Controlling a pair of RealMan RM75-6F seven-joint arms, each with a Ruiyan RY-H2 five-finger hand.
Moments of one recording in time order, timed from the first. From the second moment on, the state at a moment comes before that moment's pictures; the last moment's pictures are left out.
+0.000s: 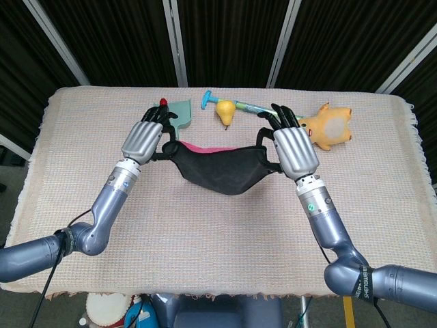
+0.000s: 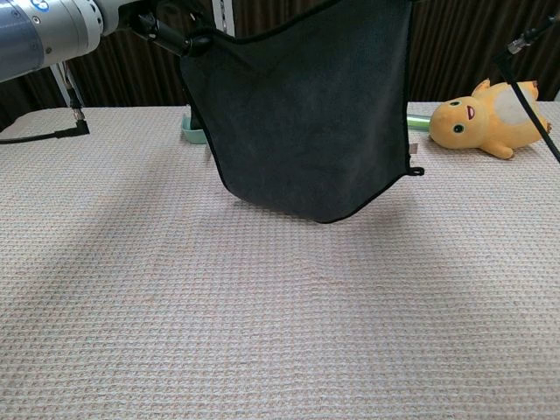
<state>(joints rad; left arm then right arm) -0.93 -1.44 -0.41 -1.47 0.95 0.91 0.23 0.84 -1.21 0.37 -1.86 -0.94 1.17 -0.28</state>
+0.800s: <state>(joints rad) -1.04 -1.49 -0.43 -1.37 0.84 0.91 0.29 0.90 -1.33 0.42 -1.61 -0.92 1.10 -0.19</state>
